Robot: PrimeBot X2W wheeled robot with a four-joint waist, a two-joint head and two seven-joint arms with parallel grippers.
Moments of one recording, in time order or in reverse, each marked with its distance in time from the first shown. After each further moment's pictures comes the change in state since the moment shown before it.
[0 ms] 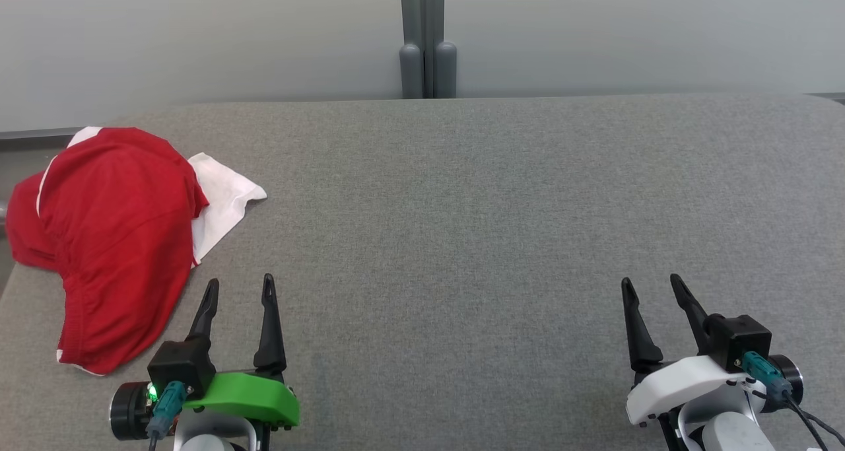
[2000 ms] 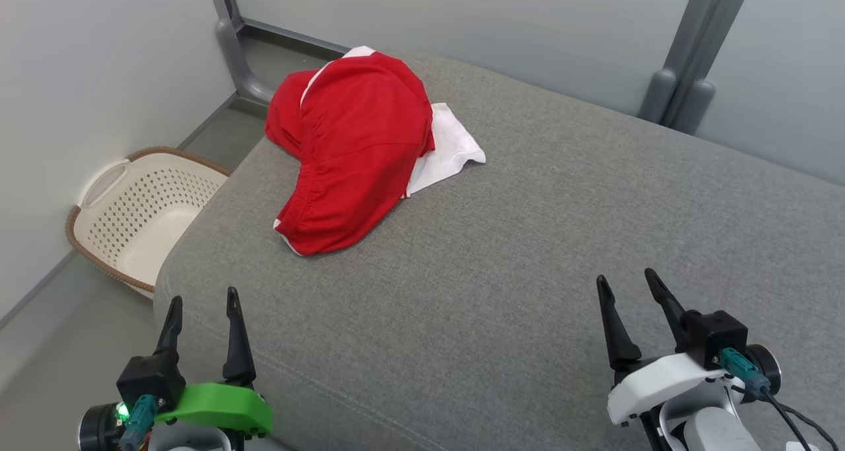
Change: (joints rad) left arm 0.024 0.002 0.081 0.019 0.019 0.010 -0.007; right arm -0.013 0.000 0.062 -0.003 -0.006 0.000 -0.006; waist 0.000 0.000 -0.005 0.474
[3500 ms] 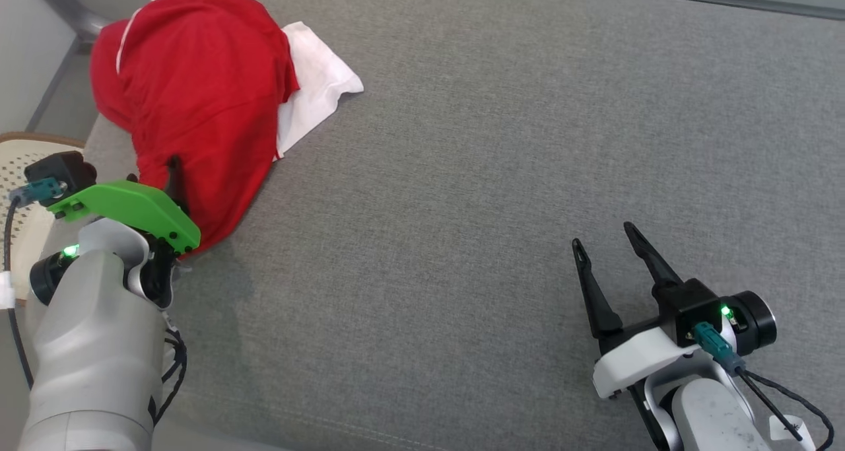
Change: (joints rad) left arm -0.785 0.104 0.083 0.874 -0.265 -0.149 0.219; right arm -0.036 -0.001 0.051 -0.159 -0.178 0.000 0.065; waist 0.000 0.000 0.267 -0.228
